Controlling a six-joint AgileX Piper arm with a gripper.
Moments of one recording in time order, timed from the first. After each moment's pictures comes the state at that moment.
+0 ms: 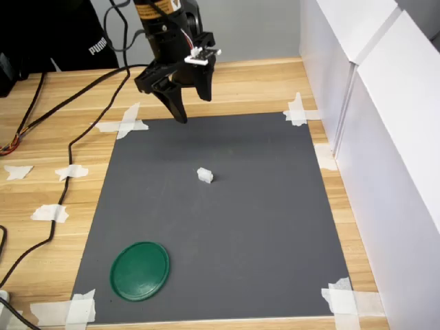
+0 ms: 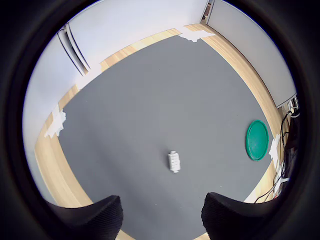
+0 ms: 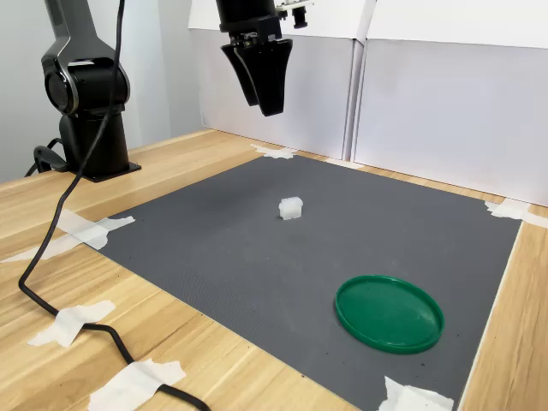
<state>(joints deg) 6.0 79.3 -62.4 5.7 57.6 -53.4</state>
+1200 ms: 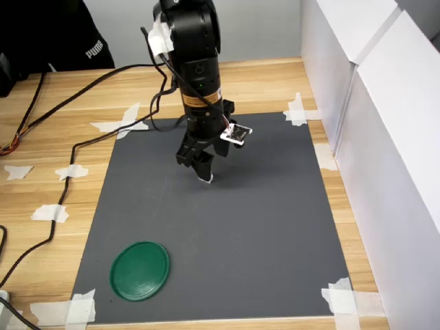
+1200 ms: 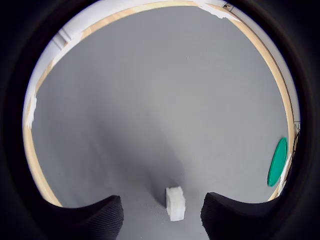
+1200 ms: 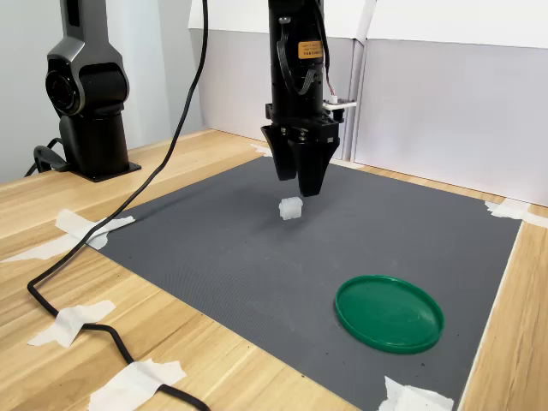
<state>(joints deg) 14.3 96.5 -59.6 -3.1 43.4 -47.5</state>
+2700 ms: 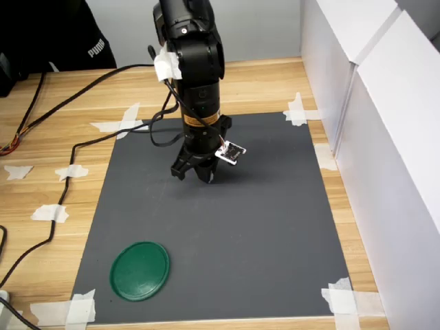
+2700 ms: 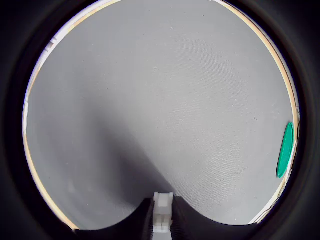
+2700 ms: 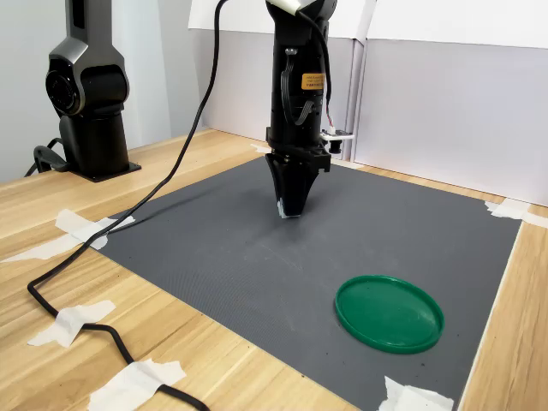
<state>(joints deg) 14.3 101.6 -61.8 -5.9 44.0 -39.9</state>
